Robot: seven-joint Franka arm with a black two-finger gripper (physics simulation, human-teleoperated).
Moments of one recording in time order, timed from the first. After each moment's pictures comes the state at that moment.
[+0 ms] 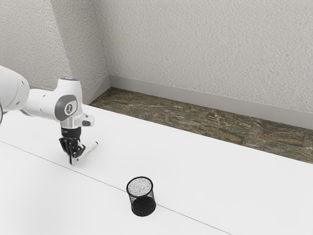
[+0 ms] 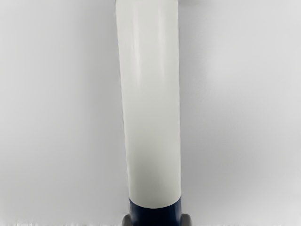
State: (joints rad) arm 0.27 0.45 0.02 -1.90 0.11 2.06 0.34
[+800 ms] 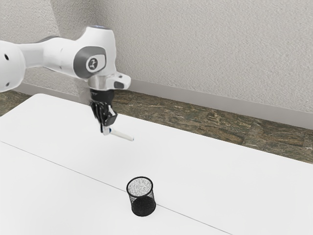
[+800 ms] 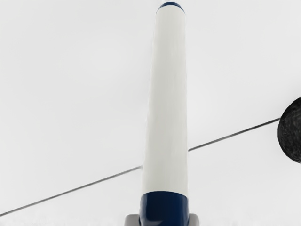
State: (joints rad) arm -0.06 0.16 0.02 -1.79 0.05 1.75 0.29
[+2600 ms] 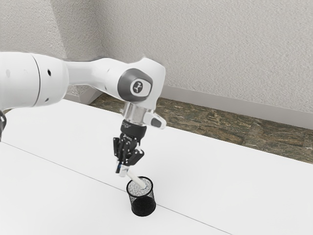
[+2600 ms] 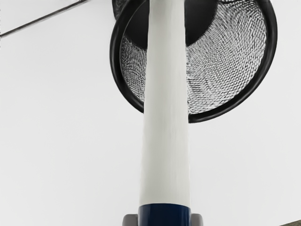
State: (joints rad) arm -0.30 0.31 0.02 -1.72 -0.05 1.39 0.11
